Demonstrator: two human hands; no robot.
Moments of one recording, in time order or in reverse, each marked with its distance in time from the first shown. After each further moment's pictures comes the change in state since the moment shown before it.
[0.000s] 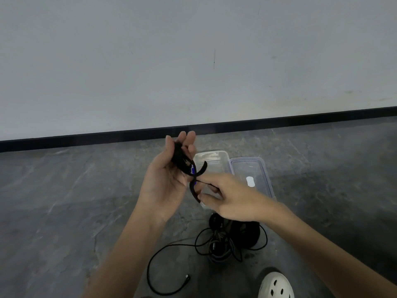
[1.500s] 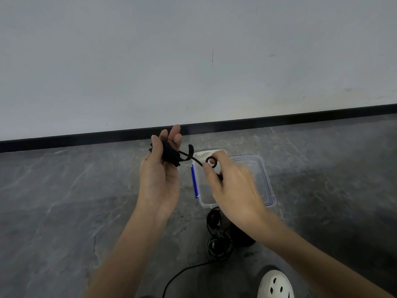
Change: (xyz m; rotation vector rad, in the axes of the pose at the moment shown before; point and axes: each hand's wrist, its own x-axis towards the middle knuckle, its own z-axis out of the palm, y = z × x) left_hand 0.009 -0.005 -0.003 0.048 0.221 0.269; right_hand 0.001 0.000 0.017 -0.243 0.582 0.095
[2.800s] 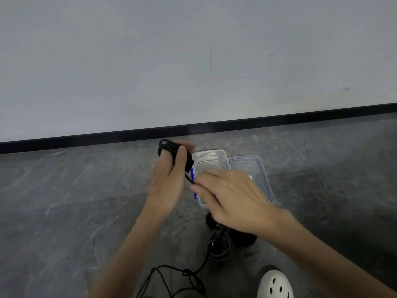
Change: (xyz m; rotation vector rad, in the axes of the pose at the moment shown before) left_hand 0.010 -0.021 -0.024 1.057 -0.211 0.349; right_hand -0.005 -0.011 -0.027 -0.221 -0.251 -0.417
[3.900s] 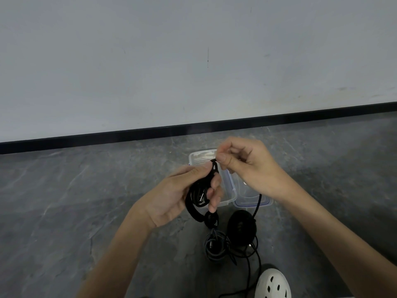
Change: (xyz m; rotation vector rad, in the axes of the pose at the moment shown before) left_hand -0.011 0.038 -0.009 -0.500 -0.856 -0.353; right_hand 0.008 0.054 -0.014 0.849 0.192 0.186
